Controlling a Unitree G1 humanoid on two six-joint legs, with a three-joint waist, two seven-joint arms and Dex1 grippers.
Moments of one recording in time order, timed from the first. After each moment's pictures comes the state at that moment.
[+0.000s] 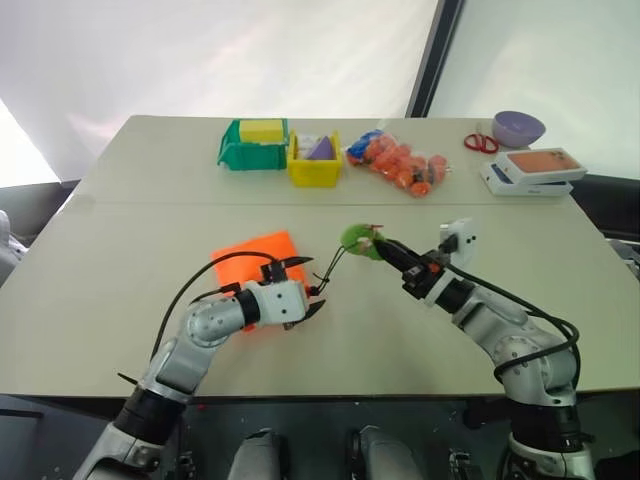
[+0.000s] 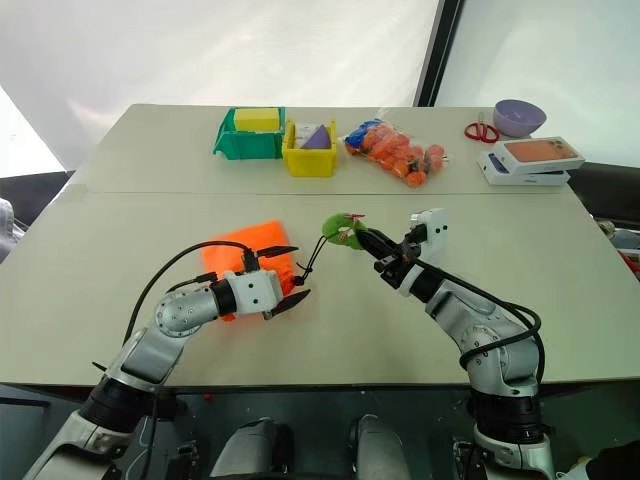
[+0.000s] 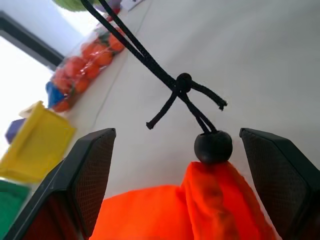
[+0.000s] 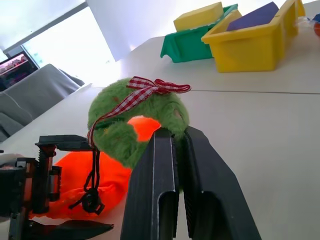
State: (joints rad) left arm -0.24 0.45 -0.27 -0.11 0.35 -0.18 -0.60; right arm -0.24 -0.32 -0.15 -0.33 0.73 0.71 0.47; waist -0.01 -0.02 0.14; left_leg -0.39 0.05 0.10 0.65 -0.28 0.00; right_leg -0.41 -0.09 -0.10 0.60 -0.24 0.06
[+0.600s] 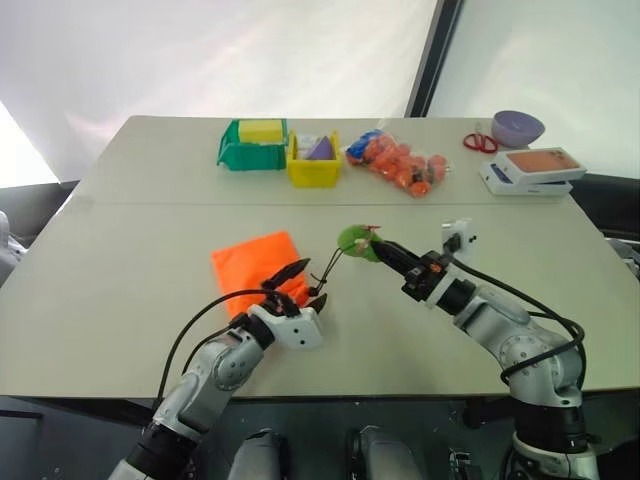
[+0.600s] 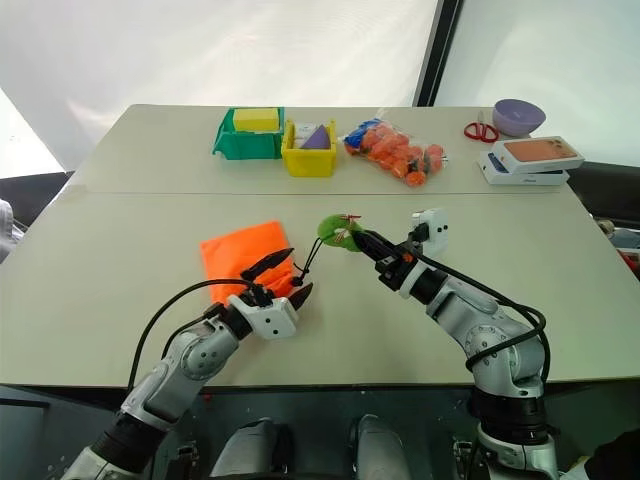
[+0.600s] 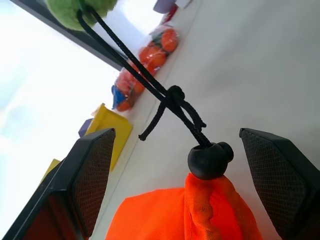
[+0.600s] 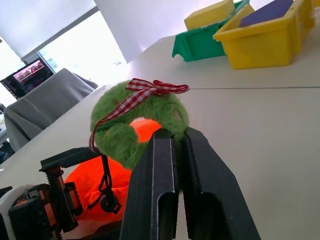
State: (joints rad) left arm -0.11 0.37 -0.33 -0.09 0.62 -0.28 -0.17; right arm -0.24 -0.34 -0.17 -0.35 0.81 0.76 0.46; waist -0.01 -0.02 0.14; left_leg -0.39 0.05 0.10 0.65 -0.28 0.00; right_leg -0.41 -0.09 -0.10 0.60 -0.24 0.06
